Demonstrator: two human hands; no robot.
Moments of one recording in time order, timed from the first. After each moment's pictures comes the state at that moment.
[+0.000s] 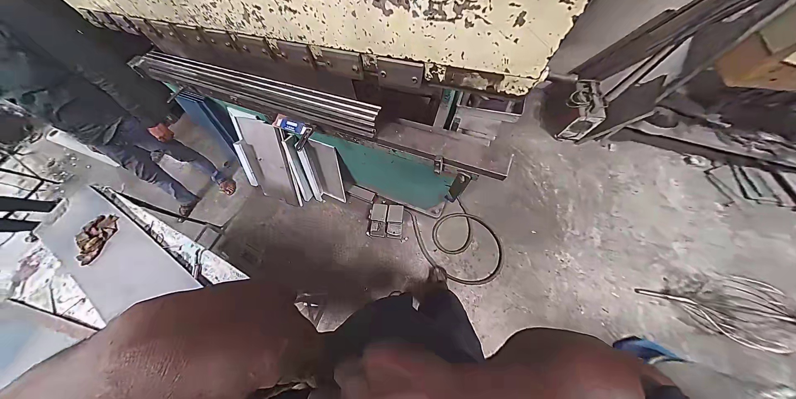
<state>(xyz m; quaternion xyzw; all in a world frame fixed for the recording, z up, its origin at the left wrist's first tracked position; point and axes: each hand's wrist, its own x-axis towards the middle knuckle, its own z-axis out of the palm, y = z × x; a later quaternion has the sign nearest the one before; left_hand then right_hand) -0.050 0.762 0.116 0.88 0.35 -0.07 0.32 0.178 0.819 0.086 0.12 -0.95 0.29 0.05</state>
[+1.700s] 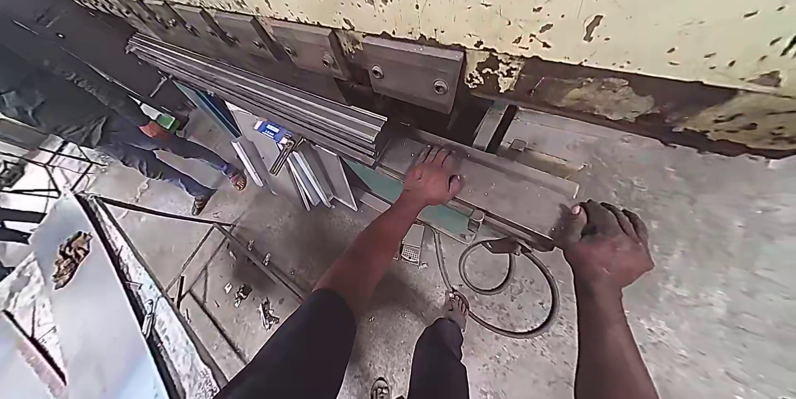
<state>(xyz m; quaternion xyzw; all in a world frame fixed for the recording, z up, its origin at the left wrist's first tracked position) -0.086 1.299 -0.366 0.72 0.69 0.06 -0.03 0.251 1.311 -0.371 -0.67 -0.71 0.00 0.23</state>
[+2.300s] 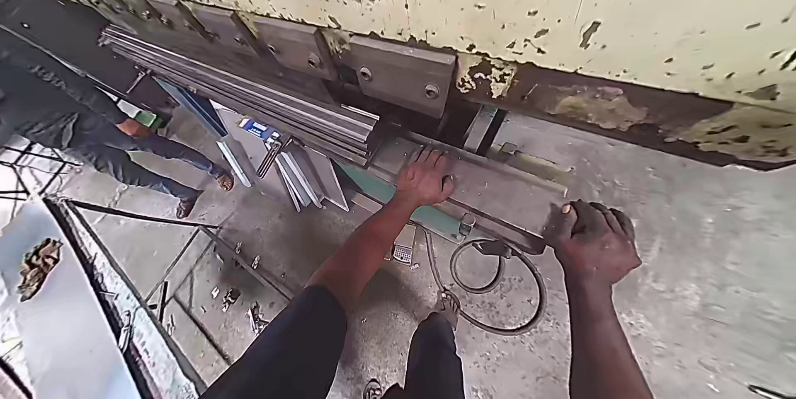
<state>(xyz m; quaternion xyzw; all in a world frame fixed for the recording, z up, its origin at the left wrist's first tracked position) -0.089 1.317 -0.368 0.72 0.69 0.09 -0.05 0.246 1.326 -0.366 -0.67 -0.71 0.00 0.23</state>
